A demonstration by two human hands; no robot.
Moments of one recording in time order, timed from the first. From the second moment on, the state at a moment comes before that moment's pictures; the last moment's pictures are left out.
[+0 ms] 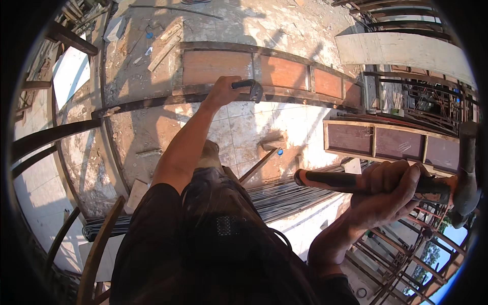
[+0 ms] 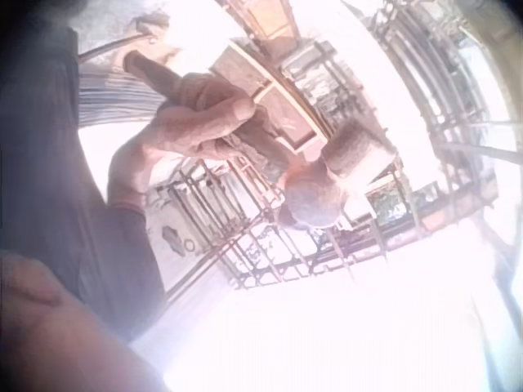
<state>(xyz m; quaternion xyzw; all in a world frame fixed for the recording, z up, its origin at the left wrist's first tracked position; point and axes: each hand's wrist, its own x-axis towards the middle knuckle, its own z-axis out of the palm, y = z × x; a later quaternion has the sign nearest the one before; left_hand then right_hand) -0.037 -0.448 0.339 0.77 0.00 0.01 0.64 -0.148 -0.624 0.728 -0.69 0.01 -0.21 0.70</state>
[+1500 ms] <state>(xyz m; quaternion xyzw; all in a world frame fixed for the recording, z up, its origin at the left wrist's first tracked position) -0.048 -0.432 0.327 0.81 0.02 0.05 0.59 -0.174 -0.603 0.638 -0.86 0.09 0.21 0.46</state>
